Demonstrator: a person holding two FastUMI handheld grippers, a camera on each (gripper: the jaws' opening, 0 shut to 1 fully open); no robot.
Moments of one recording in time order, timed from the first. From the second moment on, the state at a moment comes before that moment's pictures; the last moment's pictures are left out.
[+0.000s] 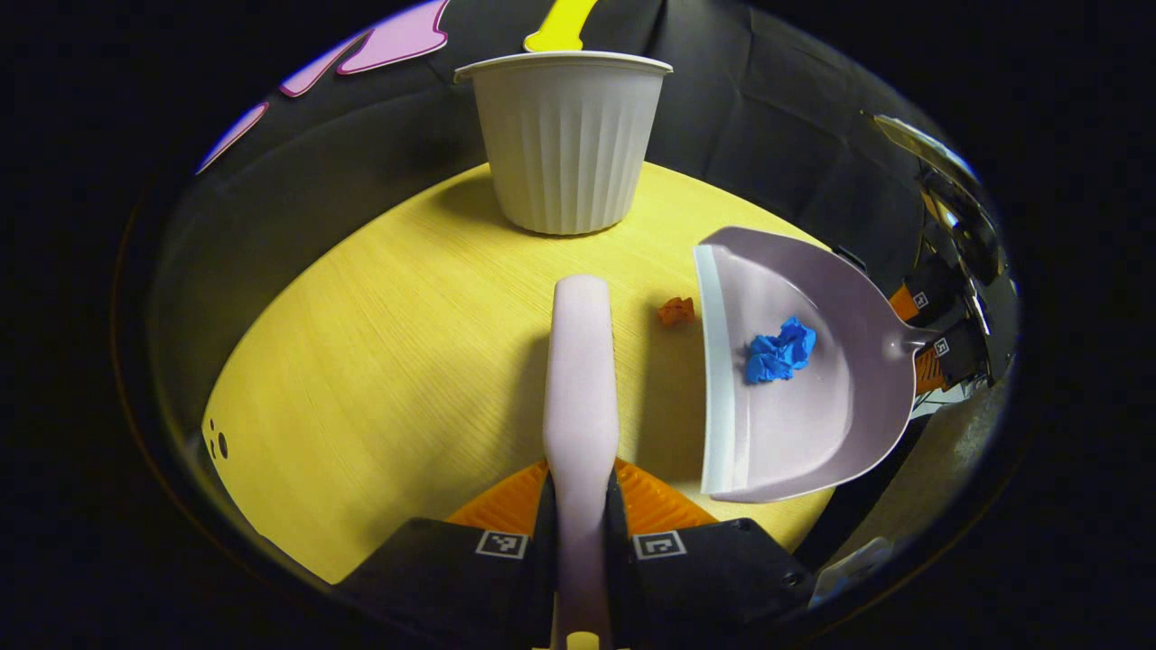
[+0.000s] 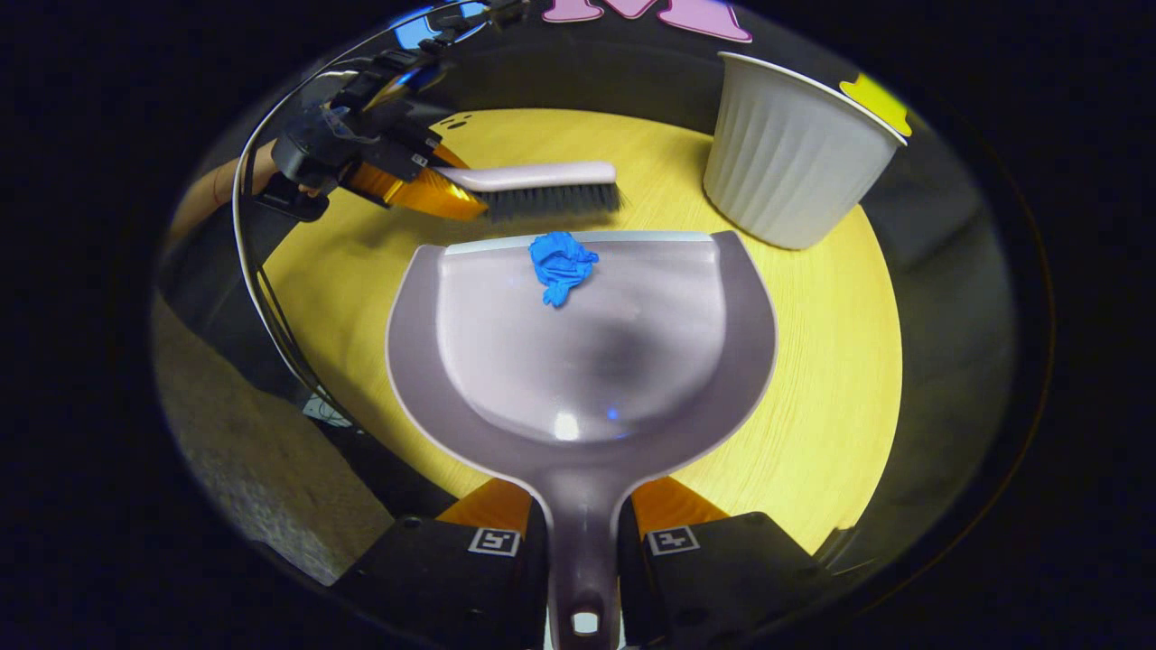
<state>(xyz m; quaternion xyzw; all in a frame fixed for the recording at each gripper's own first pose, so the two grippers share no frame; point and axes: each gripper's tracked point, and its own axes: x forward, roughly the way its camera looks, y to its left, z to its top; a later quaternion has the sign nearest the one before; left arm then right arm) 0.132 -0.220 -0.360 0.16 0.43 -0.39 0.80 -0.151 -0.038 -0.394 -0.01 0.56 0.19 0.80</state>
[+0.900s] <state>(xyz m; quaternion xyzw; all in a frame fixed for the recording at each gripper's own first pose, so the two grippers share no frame) 0.126 -0.321 -0.347 0.12 0.45 -0.46 0.76 -0.184 -0.053 -0.397 -0.01 0.57 0.22 0.79</state>
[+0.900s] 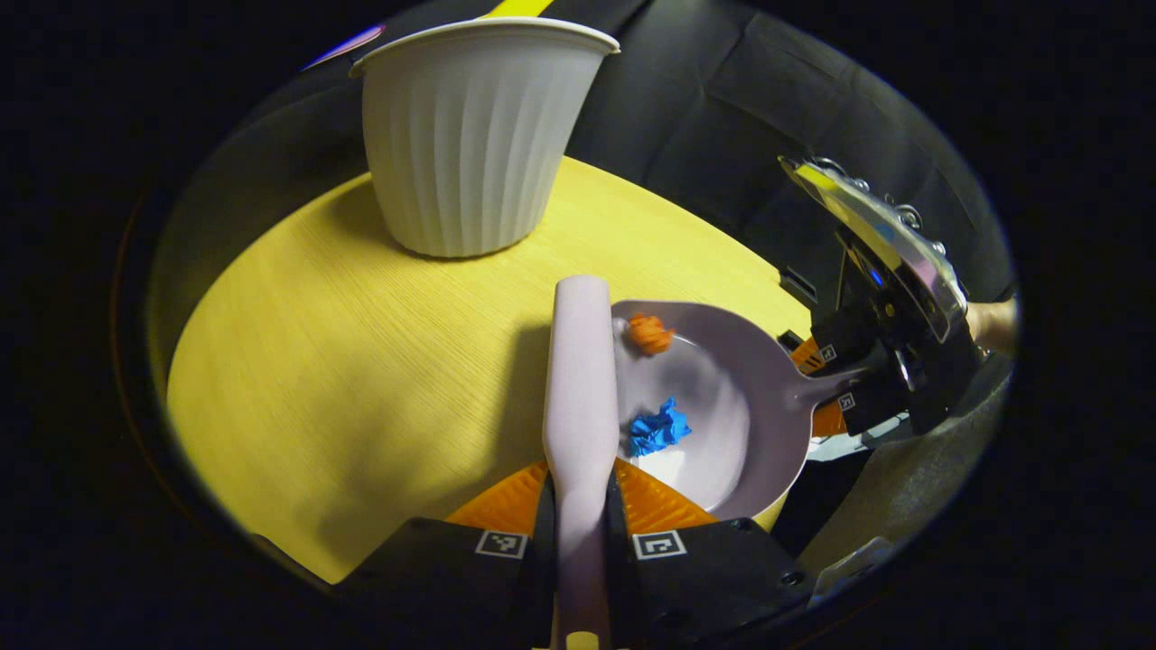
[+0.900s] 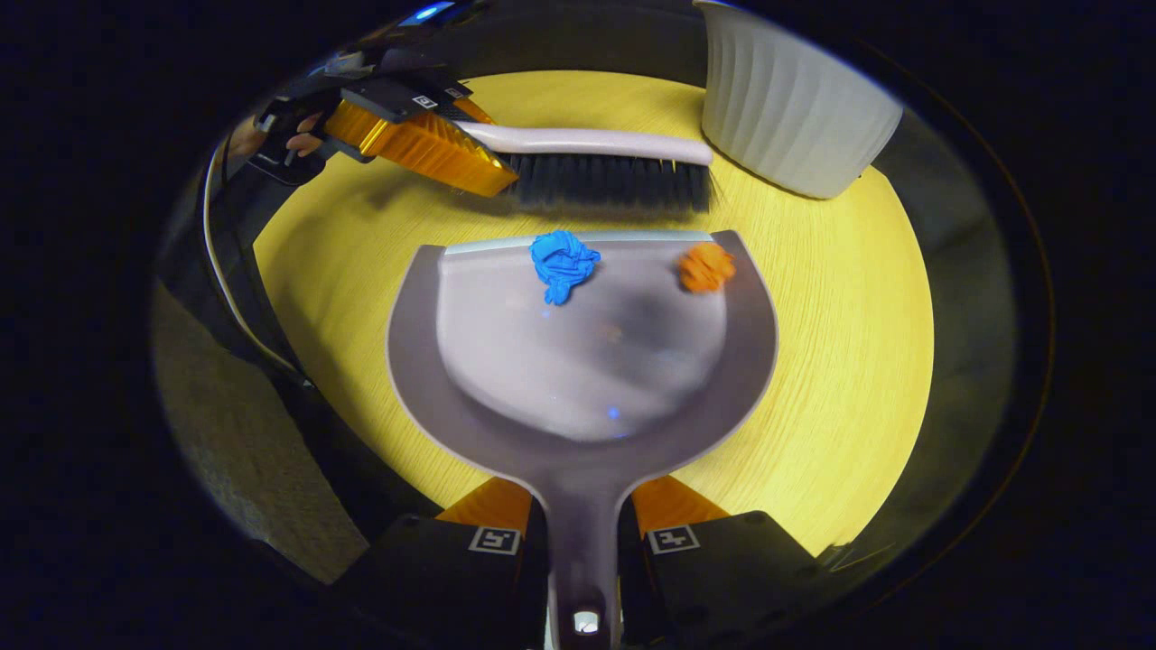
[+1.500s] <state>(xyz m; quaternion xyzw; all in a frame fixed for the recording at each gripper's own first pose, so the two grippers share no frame) 0.189 -0.134 -0.335 0.06 0.46 -0.31 0.83 -0.181 -0.030 -0.374 0.04 0.56 0.08 0.83</state>
